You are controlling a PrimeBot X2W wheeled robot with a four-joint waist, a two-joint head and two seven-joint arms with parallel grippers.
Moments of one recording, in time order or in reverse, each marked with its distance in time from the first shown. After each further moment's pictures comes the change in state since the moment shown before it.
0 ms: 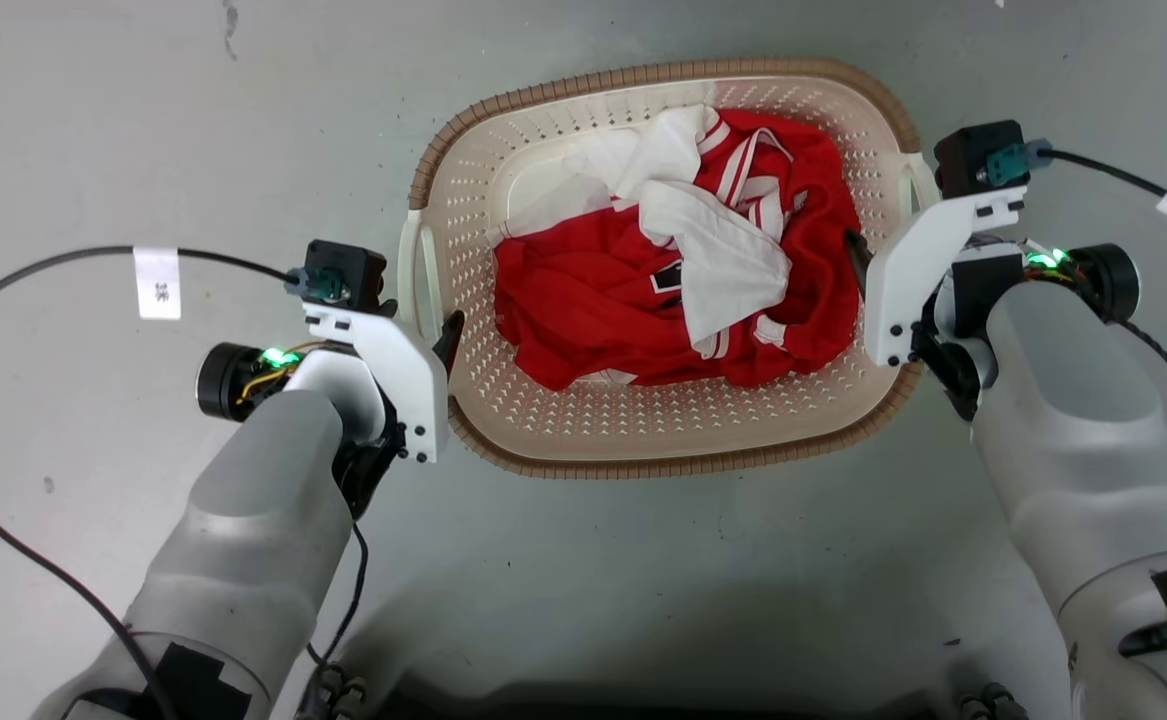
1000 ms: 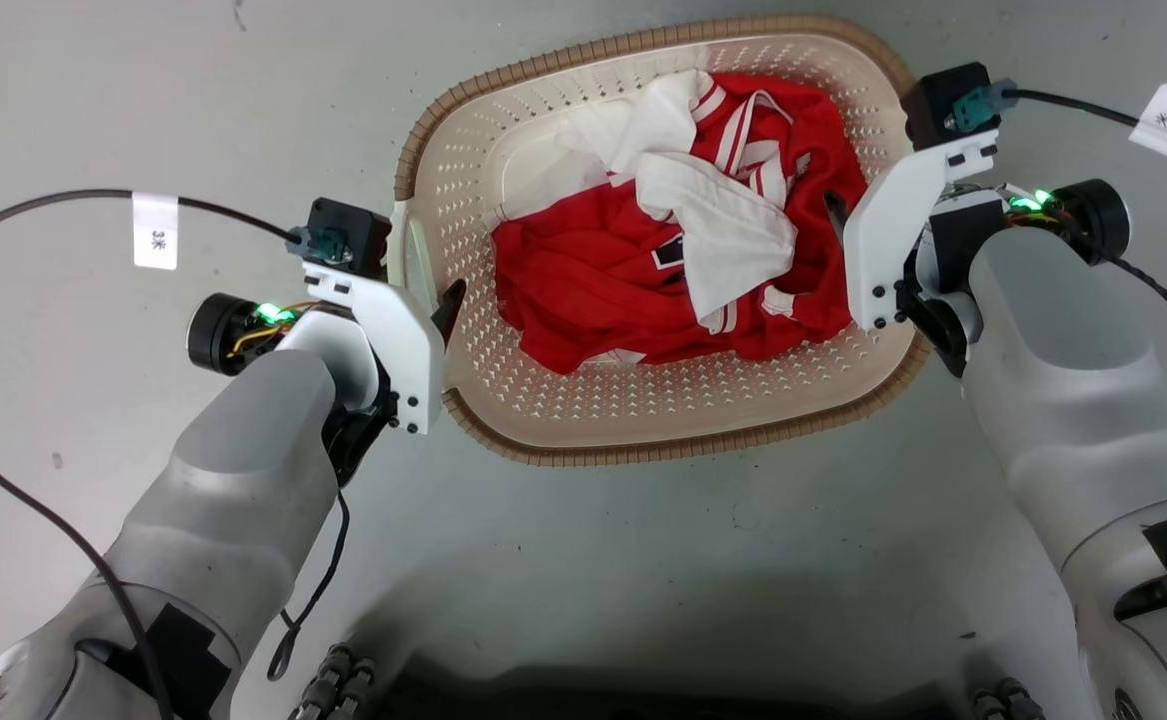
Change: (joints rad) left arm -0.106 0.063 -0.325 0.019 -0.248 0.000 -0.028; right arm -0.121 0.000 0.161 0.095 0.069 0.000 0.003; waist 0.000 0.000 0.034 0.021
